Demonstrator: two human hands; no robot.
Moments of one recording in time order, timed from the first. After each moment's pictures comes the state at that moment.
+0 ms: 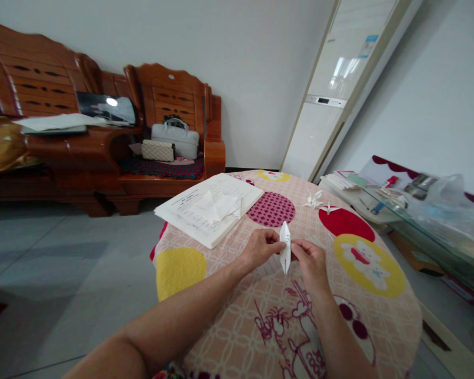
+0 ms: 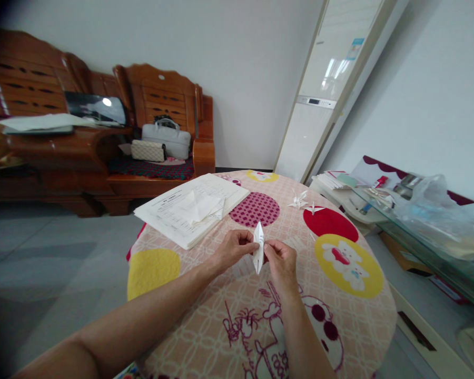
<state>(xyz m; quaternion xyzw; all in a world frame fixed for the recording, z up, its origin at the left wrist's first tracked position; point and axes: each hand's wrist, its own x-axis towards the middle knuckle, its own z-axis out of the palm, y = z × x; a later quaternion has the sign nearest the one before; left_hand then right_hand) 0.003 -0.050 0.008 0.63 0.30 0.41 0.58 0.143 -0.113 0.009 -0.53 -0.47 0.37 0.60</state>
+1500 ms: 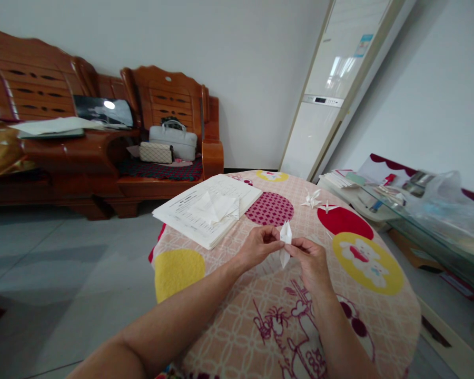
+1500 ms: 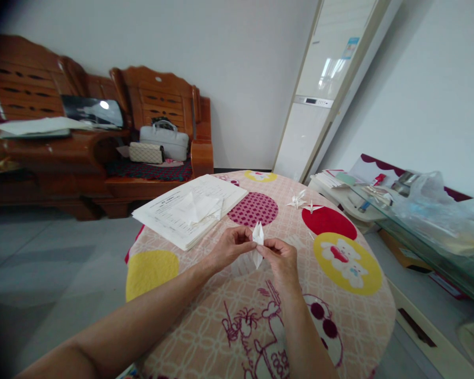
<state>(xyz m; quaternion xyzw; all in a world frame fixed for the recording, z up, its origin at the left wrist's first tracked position) -0.001 -0.049 0.013 0.61 0.21 0.43 0.63 0.143 -0.115 0.015 -0.52 -0.42 0.41 0.63</state>
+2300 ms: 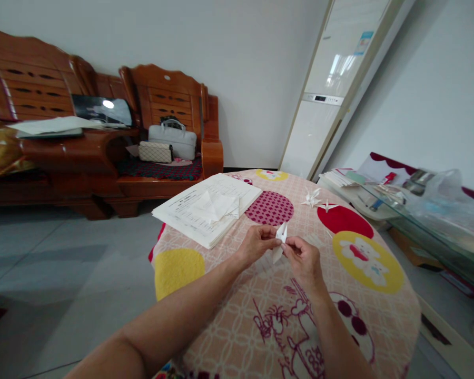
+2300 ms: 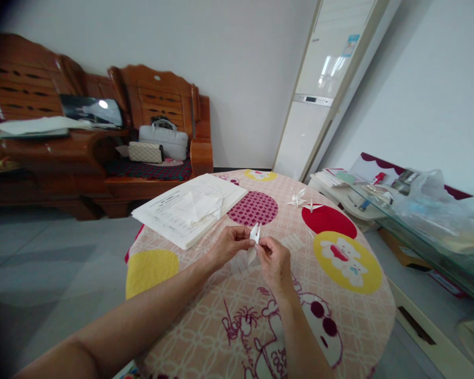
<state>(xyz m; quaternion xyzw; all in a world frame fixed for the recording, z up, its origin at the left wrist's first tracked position) 0.001 -0.044 0.009 0.56 0.23 0.42 0.68 0.145 -0.113 0.009 -0.57 -0.61 0.19 0.51</state>
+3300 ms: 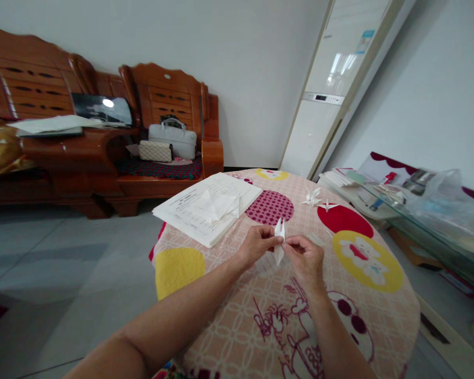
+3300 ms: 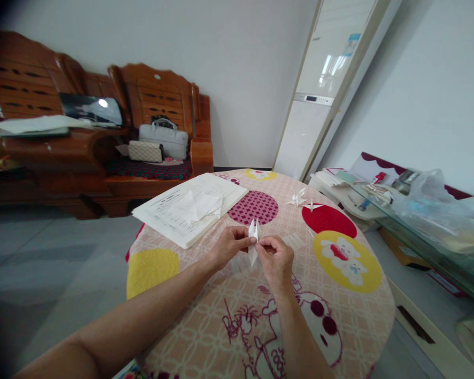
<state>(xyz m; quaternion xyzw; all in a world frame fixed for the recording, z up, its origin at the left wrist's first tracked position) 0.002 -0.049 0.011 0.54 0.27 0.41 0.69 0.138 -0.114 0.015 -0.56 -0.57 0.16 0.57</state>
